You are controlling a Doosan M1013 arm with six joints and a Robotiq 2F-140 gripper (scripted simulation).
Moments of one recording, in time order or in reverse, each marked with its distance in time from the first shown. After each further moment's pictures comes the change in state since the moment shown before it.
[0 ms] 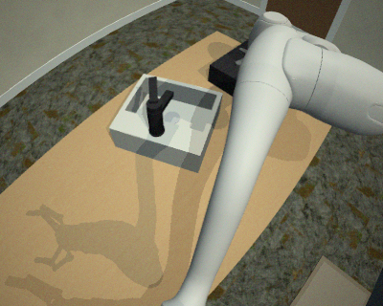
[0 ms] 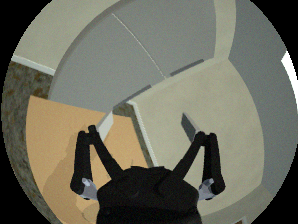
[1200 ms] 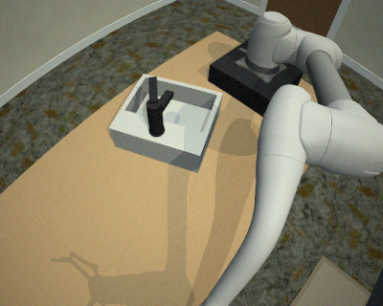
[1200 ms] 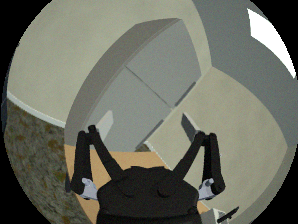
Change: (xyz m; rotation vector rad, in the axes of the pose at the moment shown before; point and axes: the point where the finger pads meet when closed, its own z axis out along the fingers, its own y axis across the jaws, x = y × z) arm 0.103 -0.112 -0.117 -0.077 0.368 0.304
